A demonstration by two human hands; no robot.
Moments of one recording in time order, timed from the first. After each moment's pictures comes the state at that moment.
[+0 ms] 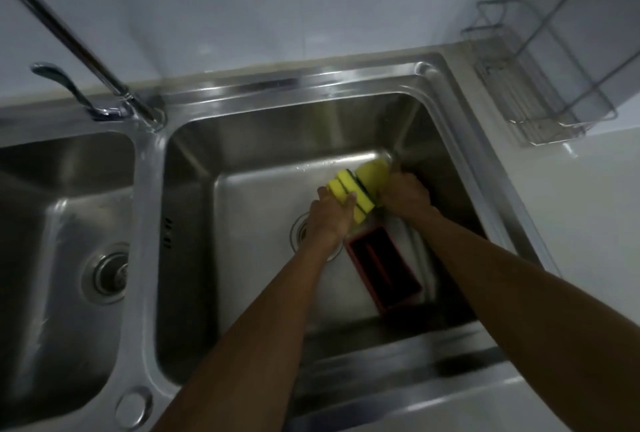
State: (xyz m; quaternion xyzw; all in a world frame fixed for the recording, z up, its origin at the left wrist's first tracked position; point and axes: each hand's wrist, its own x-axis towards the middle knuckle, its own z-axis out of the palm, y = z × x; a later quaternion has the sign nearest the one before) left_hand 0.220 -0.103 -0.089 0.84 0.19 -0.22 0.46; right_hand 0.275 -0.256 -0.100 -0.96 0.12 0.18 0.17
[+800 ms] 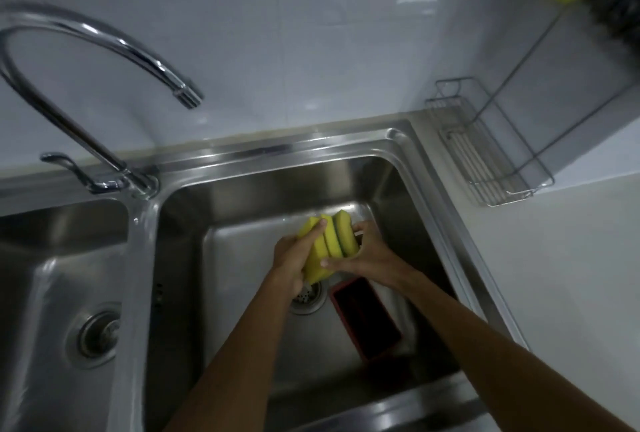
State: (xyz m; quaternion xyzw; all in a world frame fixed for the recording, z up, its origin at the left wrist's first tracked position) left_hand 0.238 -0.073 -0.049 0.58 0.34 -0.24 0.70; right_hand 0.241 -0.247 -0.066 -0.82 0.07 0.24 0.51
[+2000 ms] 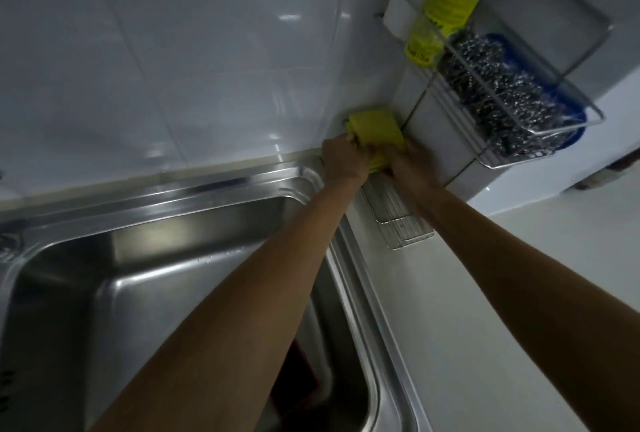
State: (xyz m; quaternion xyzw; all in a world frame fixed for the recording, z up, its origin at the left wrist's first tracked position) left_hand 0.419 -0.316 0.087 0.85 0.04 -0.06 0.53; right_hand 0.406 -0.436 0.077 -0.80 0.21 -0.03 0.56
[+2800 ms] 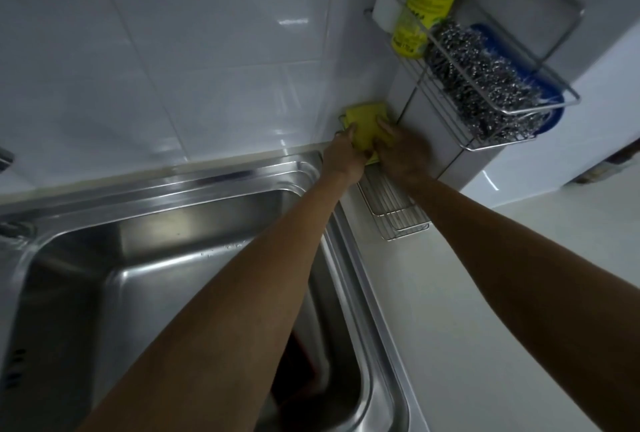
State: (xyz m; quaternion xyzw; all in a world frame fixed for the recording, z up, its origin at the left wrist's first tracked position) left_hand 0.421 -0.318 0.073 0.84 -0.02 -0.12 0.53; right_hand 0.418 -0.445 0.078 -0.97 0.08 -0.08 0.20
